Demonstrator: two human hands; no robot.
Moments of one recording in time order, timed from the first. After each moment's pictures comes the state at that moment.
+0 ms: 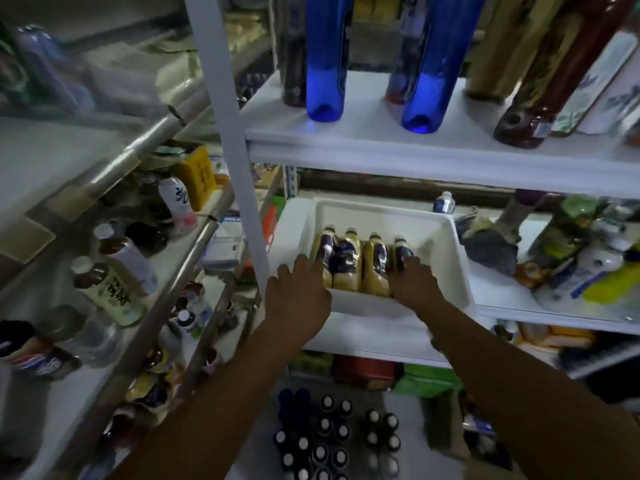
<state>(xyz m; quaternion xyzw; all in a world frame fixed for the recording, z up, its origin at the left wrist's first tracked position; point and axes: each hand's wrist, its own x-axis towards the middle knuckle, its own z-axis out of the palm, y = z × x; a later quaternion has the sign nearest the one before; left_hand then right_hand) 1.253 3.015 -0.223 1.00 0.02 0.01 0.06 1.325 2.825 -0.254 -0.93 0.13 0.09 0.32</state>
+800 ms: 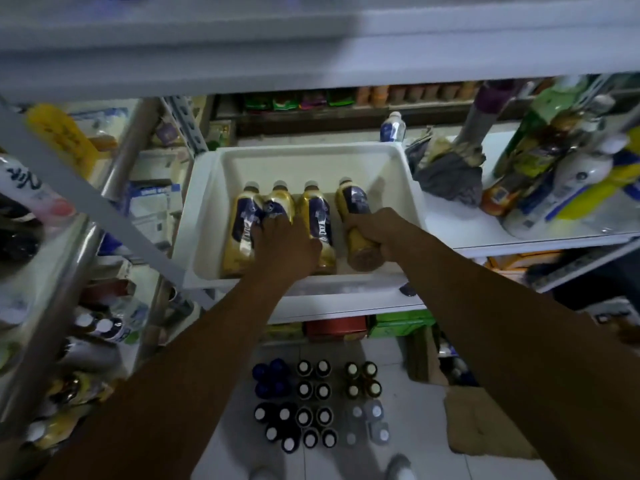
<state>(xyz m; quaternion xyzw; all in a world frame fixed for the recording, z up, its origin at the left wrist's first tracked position) 1.388 2.926 -0.328 0.99 -0.02 -0.11 0.05 1.414 2.762 -0.331 -0.73 0.28 0.20 0.59</state>
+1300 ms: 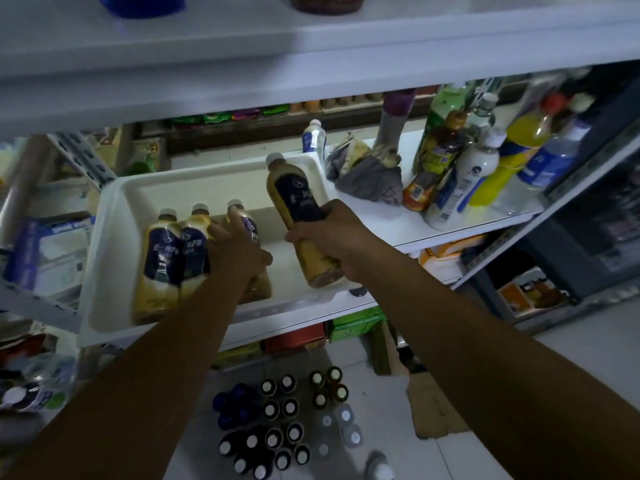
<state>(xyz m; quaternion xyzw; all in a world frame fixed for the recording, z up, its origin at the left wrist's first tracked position) 1.439 2.864 -0.359 0.97 0.07 -0.10 0.19 1.377 2.710 -0.278 -0.73 0.19 0.13 0.65</state>
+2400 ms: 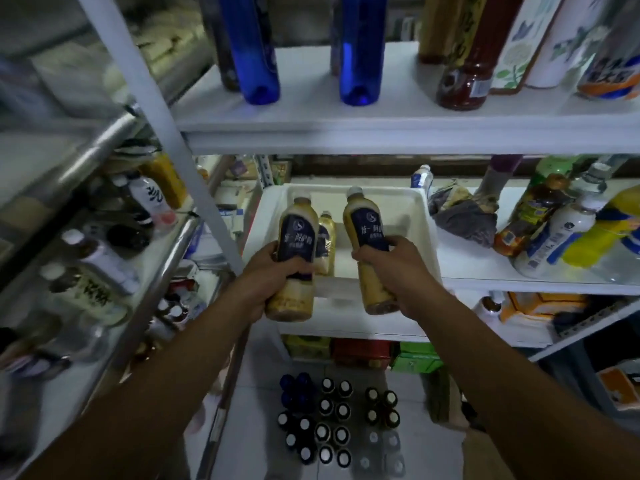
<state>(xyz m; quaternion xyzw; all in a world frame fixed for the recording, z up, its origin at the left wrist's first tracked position) 1.283 2.988 -0.231 0.72 0.19 -0.14 0.65 1.291 2.776 -0.232 -0.73 0.13 0.10 0.66</state>
